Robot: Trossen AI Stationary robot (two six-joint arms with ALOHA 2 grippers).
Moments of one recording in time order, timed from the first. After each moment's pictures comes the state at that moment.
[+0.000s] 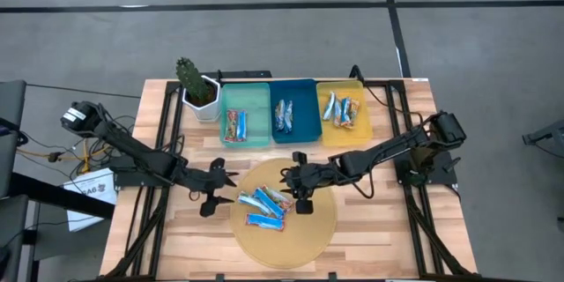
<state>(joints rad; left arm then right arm) -0.43 1.08 0.28 0.18 -0.18 -0.35 0.27 1.72 1.07 -0.02 0.15 0.04</state>
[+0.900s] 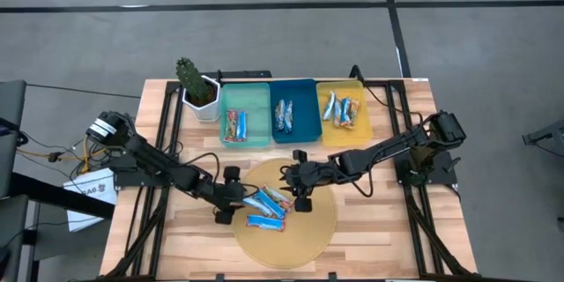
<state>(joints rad) -0.46 1.51 0.53 0.08 -0.26 -0.22 0.26 1.72 1.07 -0.02 0.16 0.06</state>
